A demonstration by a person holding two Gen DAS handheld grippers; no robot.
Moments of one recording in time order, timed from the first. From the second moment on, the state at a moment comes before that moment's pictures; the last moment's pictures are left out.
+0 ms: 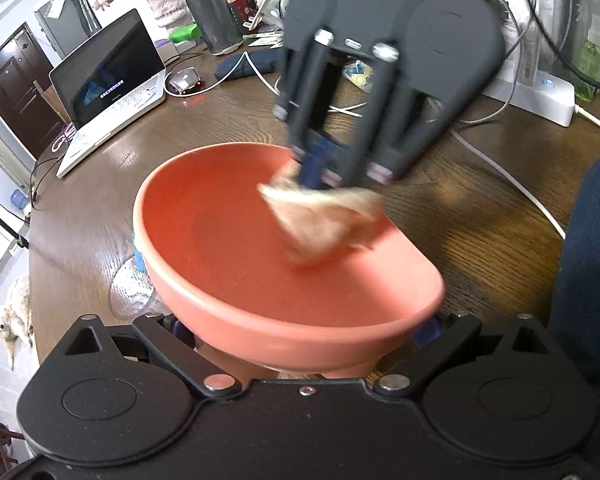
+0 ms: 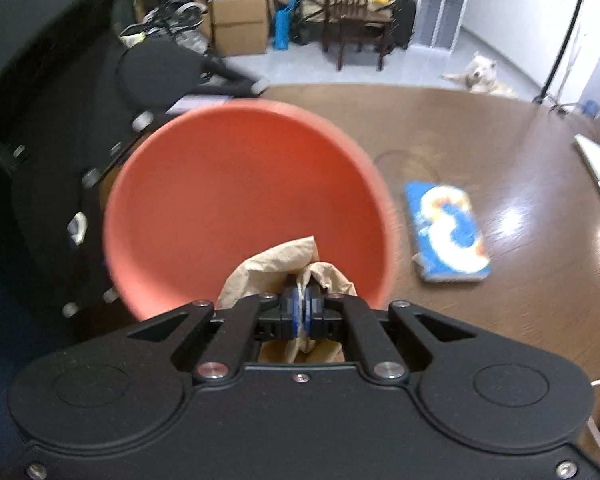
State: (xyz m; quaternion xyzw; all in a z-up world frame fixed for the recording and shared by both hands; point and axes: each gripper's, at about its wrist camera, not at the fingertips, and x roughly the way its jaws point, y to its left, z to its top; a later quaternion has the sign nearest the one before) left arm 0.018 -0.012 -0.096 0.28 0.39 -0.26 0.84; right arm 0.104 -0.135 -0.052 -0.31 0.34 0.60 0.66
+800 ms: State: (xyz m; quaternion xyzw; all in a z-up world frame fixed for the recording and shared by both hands) left arm 0.016 -0.012 -0.096 0.29 0.39 -0.25 0.84; right arm 0.127 -0.128 -0.023 -0.29 0.31 0.58 0.70
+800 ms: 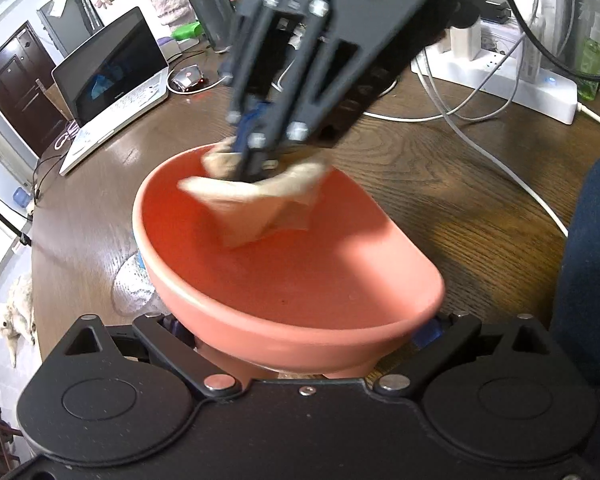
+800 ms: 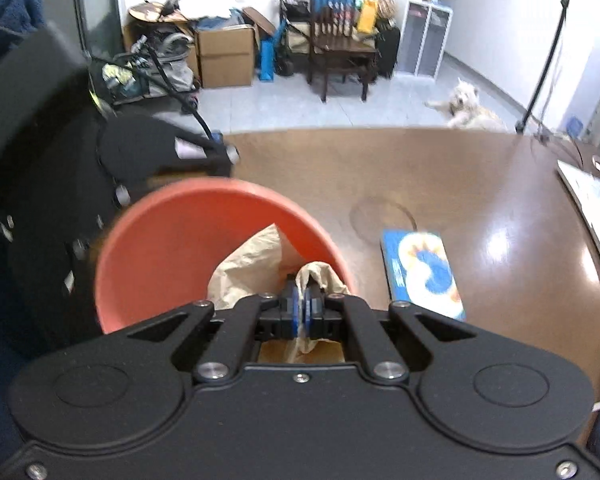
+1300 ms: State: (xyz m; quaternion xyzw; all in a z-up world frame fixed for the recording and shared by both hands) left arm 0.018 -0.013 -0.095 0.29 0.39 -0.25 0.84; right arm 0.107 -0.132 -0.056 -0.28 0.34 0.58 0.68
